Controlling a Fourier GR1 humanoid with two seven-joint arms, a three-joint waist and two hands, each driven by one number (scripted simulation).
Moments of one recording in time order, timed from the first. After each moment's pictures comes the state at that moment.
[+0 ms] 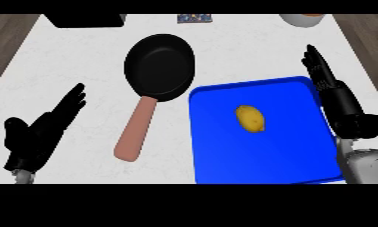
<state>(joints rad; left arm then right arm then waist) 0.02 0.60 -0.25 -1.63 0.35 0.11 0.17 -0.17 -0.40 0.12 -1.55 -0.09 -0.08 -0.09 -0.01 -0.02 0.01</state>
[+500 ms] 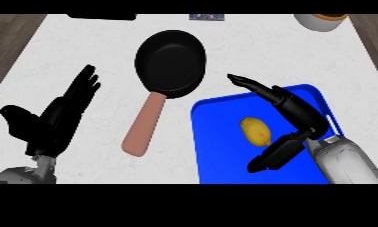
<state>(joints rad) -0.08 0.47 -0.24 -1.67 0.37 0.21 0.18 -0.31 -0.42 0.37 -1.56 -0.07 0.29 -0.29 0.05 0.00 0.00</state>
